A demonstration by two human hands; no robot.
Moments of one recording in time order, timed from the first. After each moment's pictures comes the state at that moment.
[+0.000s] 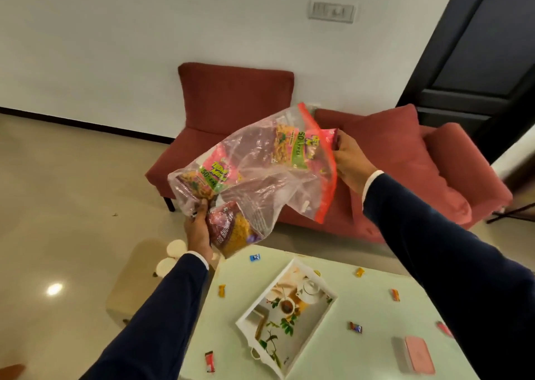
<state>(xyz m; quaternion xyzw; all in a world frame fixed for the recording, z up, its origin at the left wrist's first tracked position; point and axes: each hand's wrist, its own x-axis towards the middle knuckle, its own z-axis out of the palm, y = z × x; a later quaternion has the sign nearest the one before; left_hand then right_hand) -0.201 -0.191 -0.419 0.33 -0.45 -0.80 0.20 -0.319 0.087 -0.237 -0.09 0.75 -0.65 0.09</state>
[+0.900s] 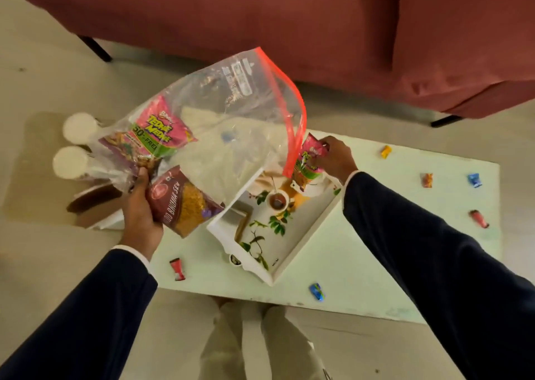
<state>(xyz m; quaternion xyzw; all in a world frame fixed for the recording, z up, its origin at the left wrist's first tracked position) -0.181 -0.185 -0.717 0.49 -0.43 -0.76 0.10 -0.355 0.163 -0.763 0.09 0.91 -0.30 0.27</state>
